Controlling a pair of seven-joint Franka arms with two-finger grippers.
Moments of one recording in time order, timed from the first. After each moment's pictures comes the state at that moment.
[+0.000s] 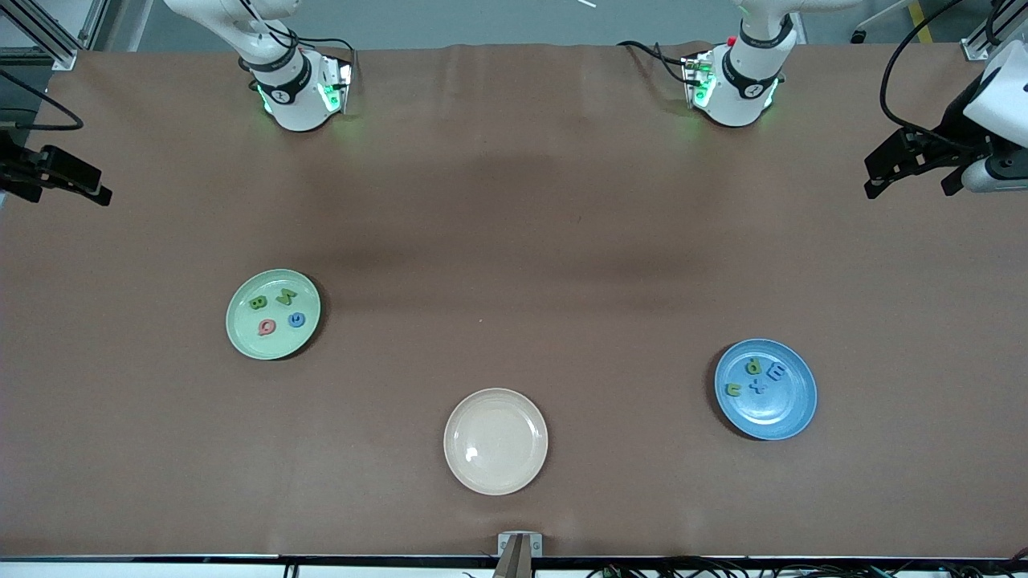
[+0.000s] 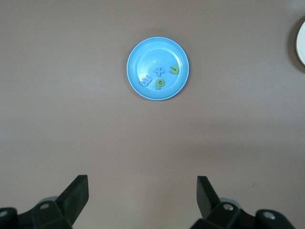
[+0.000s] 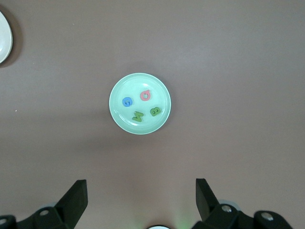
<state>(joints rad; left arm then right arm) -0.02 -0.10 -0.08 -1.64 0.02 1.60 -0.12 -0.02 -0.03 -0.05 -1.53 0.02 1.44 0.01</state>
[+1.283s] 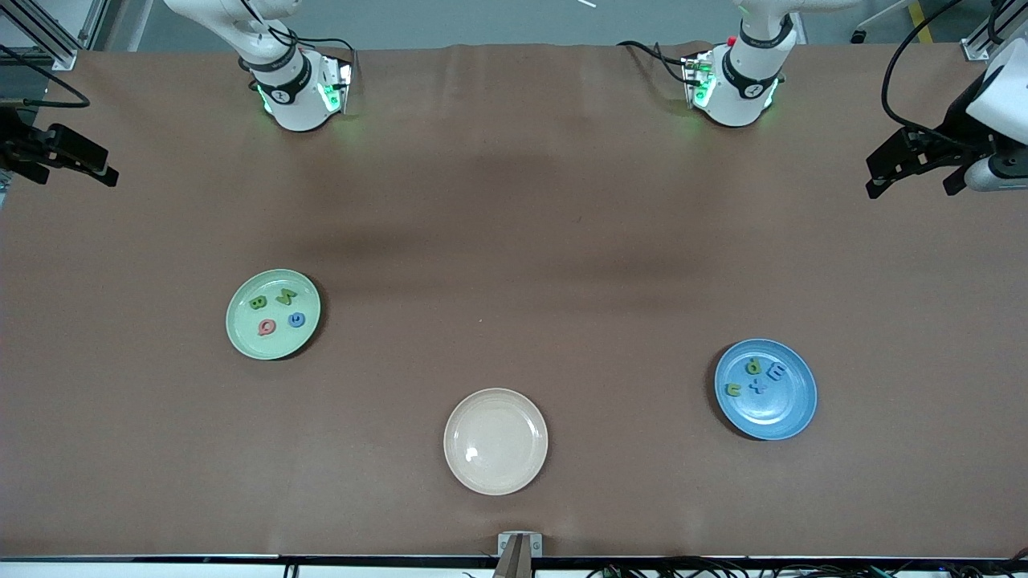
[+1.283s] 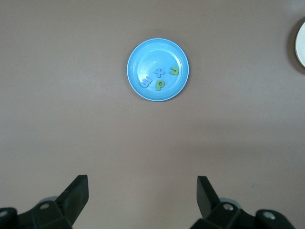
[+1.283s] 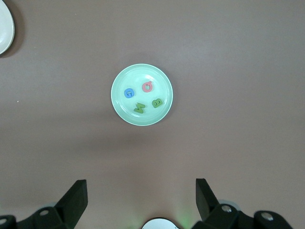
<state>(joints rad) -0.02 -0.10 -0.07 -1.63 0.02 1.60 -0.12 -0.02 -0.09 -0.04 -1.60 0.03 1.44 0.01</state>
